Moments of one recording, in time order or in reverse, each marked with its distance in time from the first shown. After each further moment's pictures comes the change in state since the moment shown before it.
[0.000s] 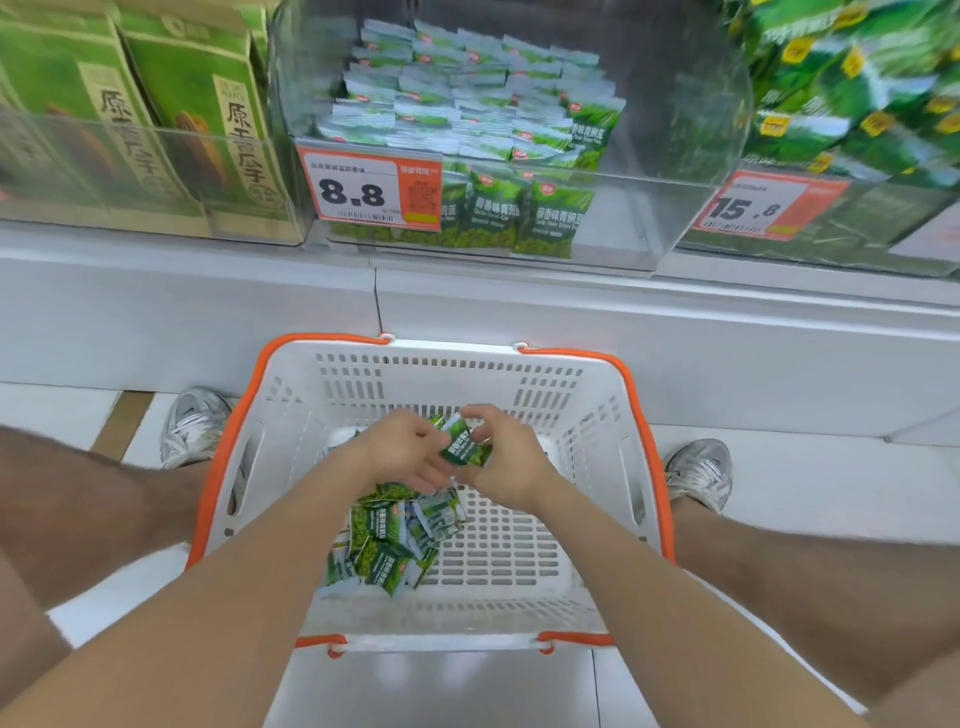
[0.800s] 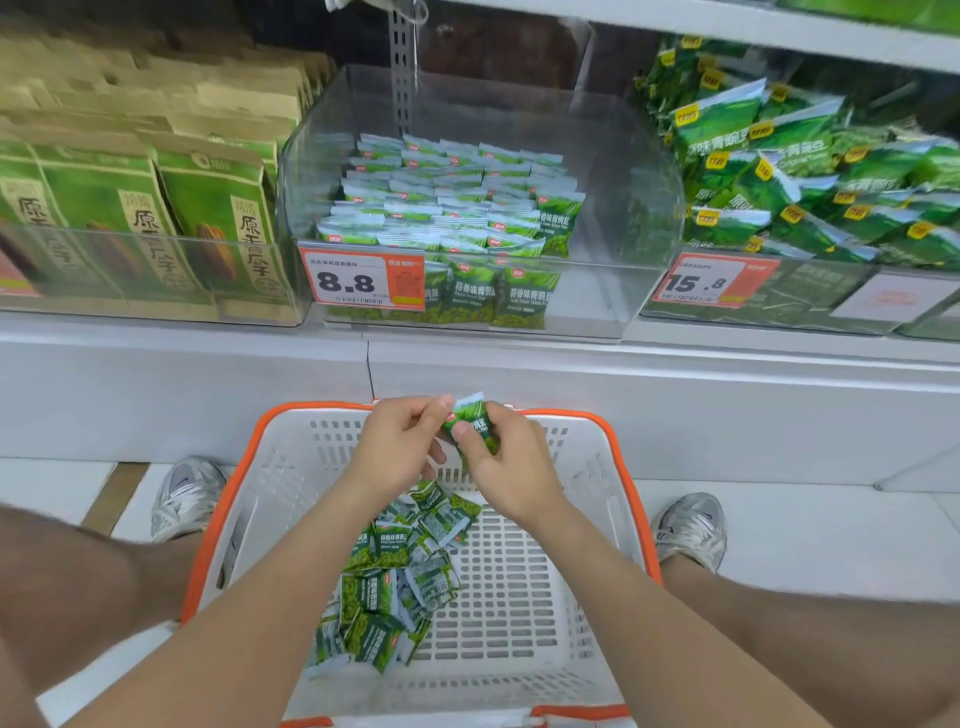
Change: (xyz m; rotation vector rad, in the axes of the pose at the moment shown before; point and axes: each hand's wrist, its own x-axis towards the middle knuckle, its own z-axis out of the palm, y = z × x) left_hand -0.036 0.074 0.001 -0.117 0.421 0.540; right_hand 0.000 -0.052 -0.043 0.077 0.406 -0.265
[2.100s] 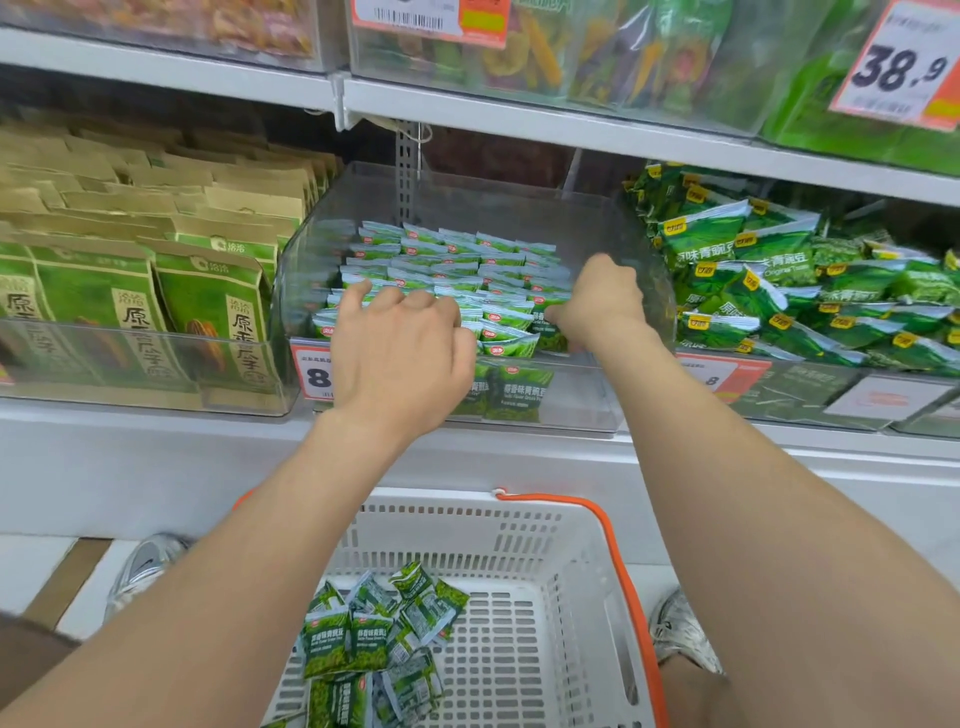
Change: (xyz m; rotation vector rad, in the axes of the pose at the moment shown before) left_hand 0.070 0.151 -0.028 1.176 0.471 0.493; right_hand 0.194 -0.107 -0.152 -0.532 0.263 0.312
